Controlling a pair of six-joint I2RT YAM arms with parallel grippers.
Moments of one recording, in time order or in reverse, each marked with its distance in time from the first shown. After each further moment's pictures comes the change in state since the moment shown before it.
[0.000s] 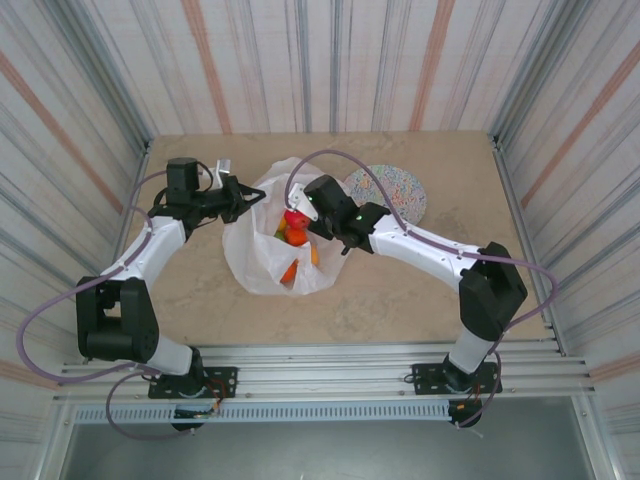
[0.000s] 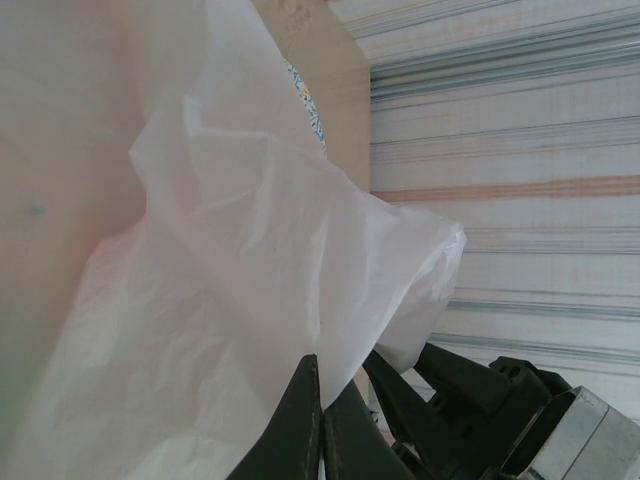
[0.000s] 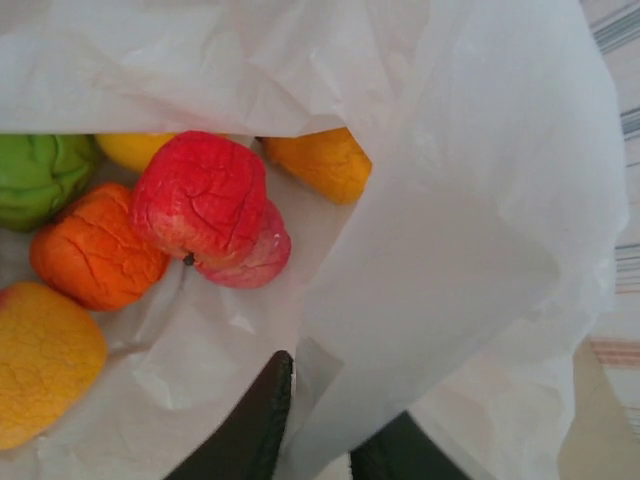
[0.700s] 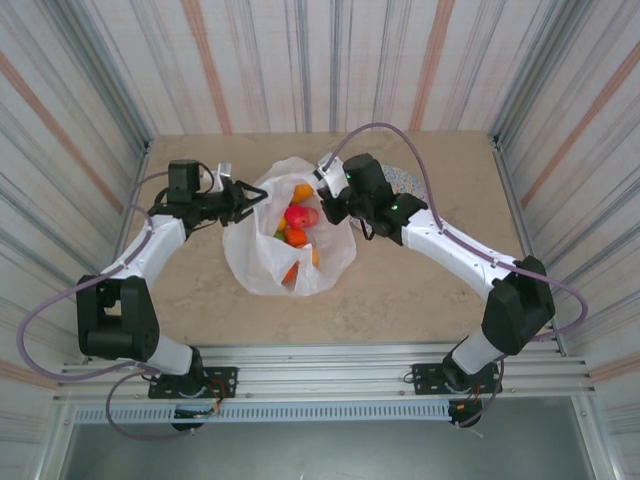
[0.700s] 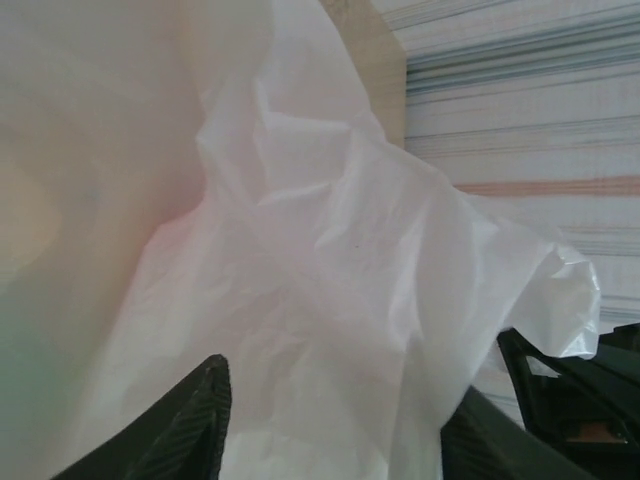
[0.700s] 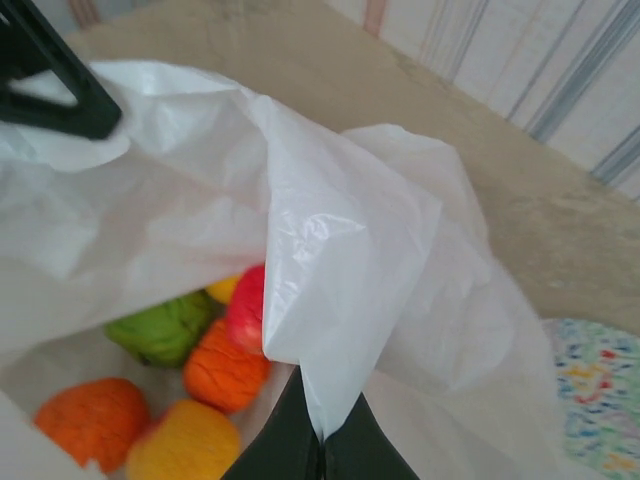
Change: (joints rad) left arm 0.000 0.007 0.027 -0.121 -0.051 0.090; right arm -0.174 -0.145 -0.069 0.123 -0.458 0.444
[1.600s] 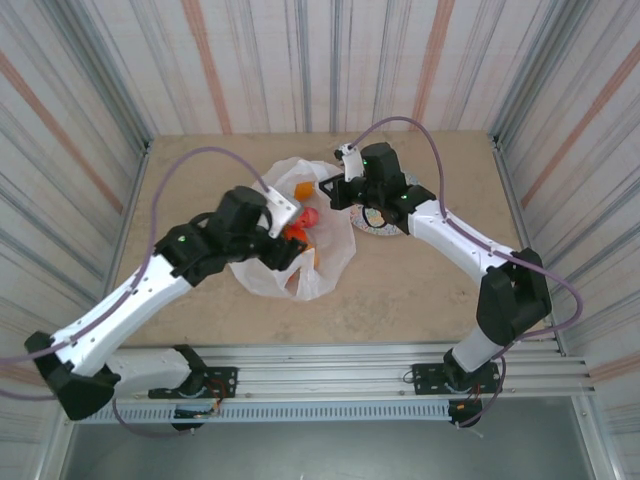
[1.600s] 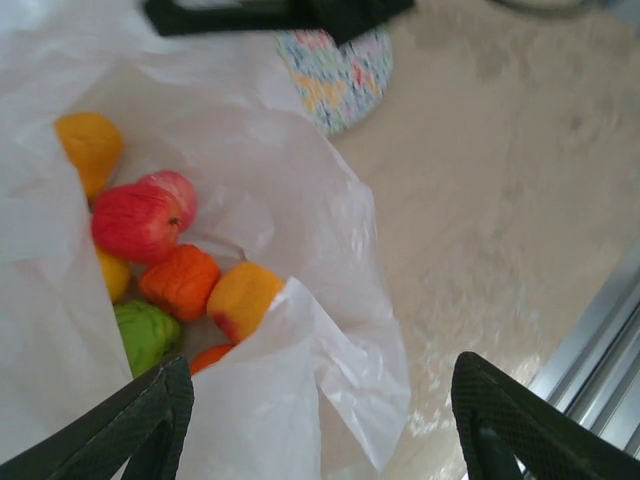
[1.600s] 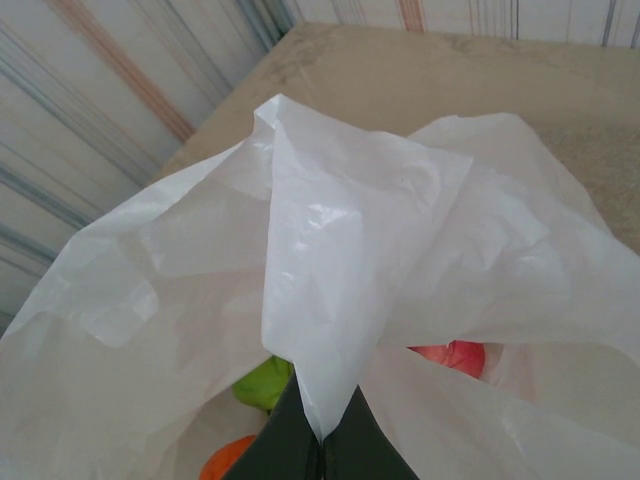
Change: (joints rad) left arm -0.726 -0.294 0.204 -0.558 -0.808 0.755; right arm -0.109 0.048 0.000 0.086 -0.246 0.314
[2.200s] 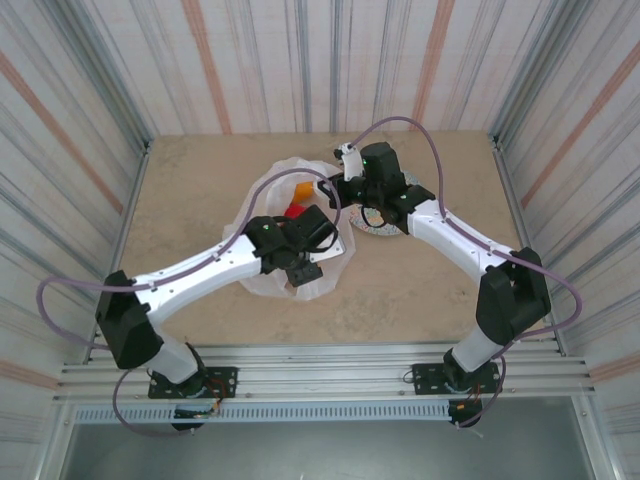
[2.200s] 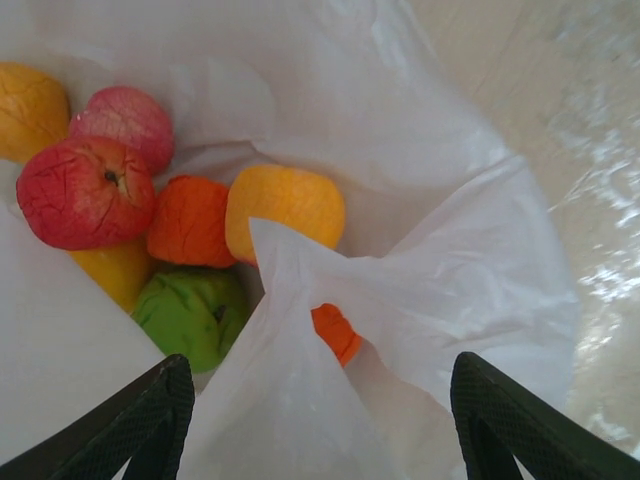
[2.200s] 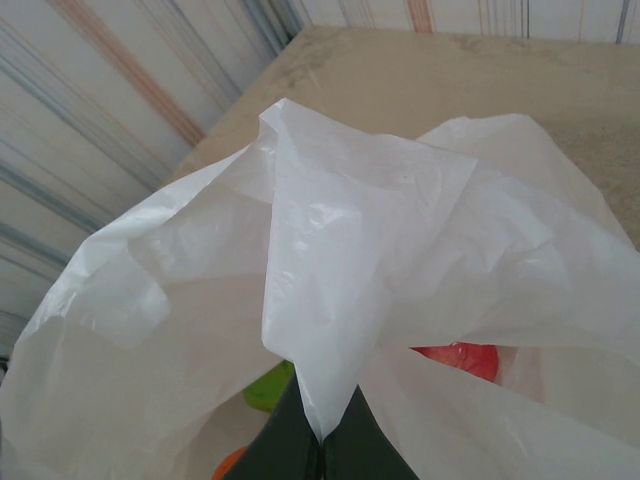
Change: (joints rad) left arm -0.155 0.372 0.091 -0.156 -0.313 0.351; right arm -0.006 0.002 0.000 0.016 -0.011 0.020
